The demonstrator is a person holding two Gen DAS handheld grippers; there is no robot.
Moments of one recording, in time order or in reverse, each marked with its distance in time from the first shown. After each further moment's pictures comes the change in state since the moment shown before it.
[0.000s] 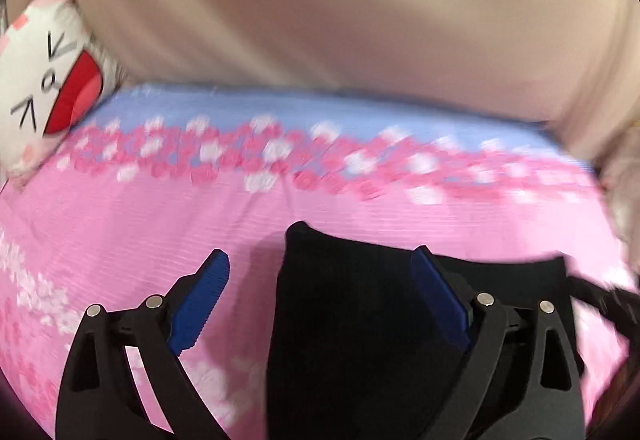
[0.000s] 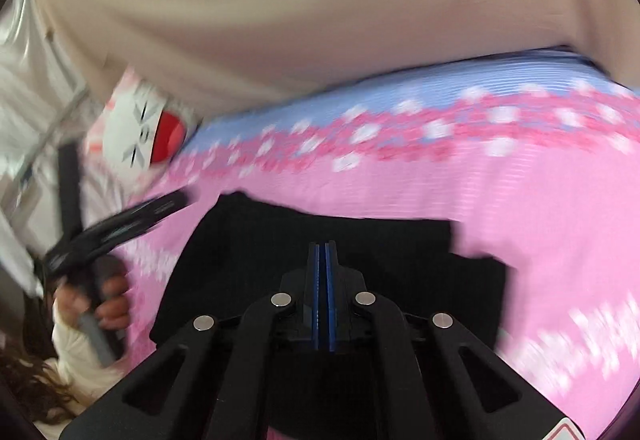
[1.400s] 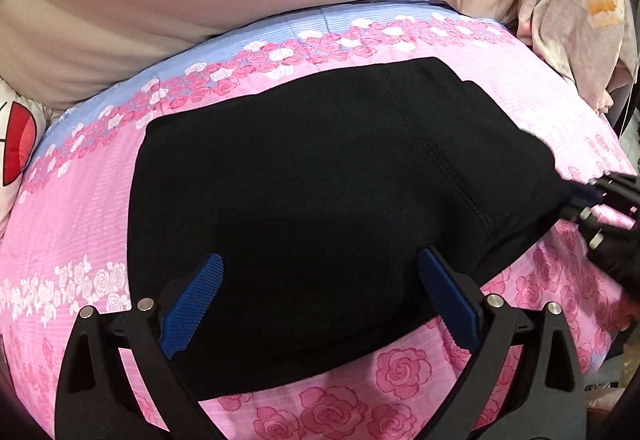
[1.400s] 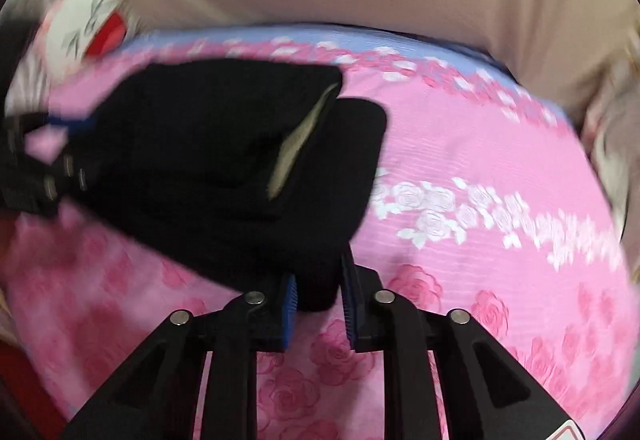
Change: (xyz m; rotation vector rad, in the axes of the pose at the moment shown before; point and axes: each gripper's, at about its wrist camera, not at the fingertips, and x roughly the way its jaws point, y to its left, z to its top) left arm -0.055 -0.081 -0.134 0.404 0.048 -0.170; right arm -0.060 -0.012 -0.135 -0.157 -0.006 -0.417
